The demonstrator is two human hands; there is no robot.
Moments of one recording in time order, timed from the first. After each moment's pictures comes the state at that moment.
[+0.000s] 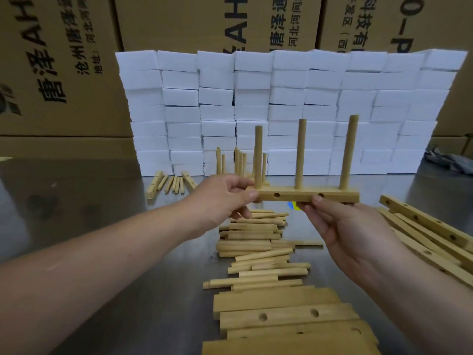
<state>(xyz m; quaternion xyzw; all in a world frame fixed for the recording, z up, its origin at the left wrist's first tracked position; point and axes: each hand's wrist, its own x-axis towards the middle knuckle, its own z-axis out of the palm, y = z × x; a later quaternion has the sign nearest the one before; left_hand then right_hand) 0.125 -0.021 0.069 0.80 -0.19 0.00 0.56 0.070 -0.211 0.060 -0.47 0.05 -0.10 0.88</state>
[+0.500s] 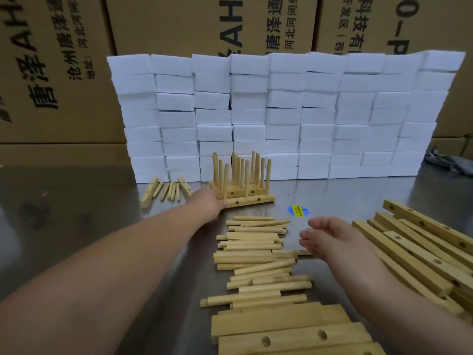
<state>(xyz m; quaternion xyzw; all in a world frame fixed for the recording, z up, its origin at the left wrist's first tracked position) 0.250 -0.006 0.018 0.97 0.03 0.07 0.24 0.084 -0.218 0.021 -0.75 0.07 -0.10 0.65</state>
